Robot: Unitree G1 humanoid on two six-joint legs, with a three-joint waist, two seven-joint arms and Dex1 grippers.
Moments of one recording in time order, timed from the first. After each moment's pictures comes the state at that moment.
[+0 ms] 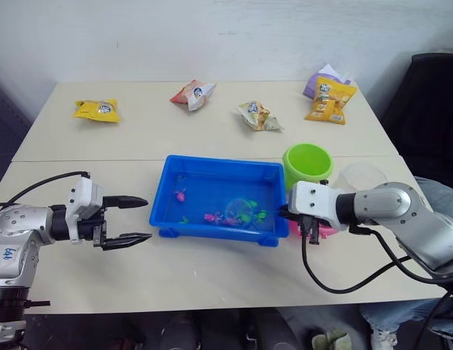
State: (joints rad) left arm -0.15 0.88 0.26 0.05 -0.50 0.25 -1.31; right arm -0.55 -1.05 0.38 -0.46 0.21 0.61 0.90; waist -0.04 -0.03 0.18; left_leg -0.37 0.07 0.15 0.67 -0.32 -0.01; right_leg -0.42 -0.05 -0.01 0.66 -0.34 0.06
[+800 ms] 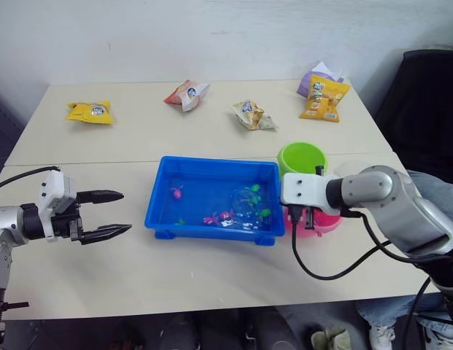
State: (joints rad) left arm -0.16 0.95 0.33 0.13 -0.50 0.26 -1.31; right arm -0.67 -0.93 0.48 -0.39 -0.04 0.65 1.02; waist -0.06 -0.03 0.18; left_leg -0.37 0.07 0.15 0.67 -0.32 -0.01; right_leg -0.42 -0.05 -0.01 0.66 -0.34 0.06
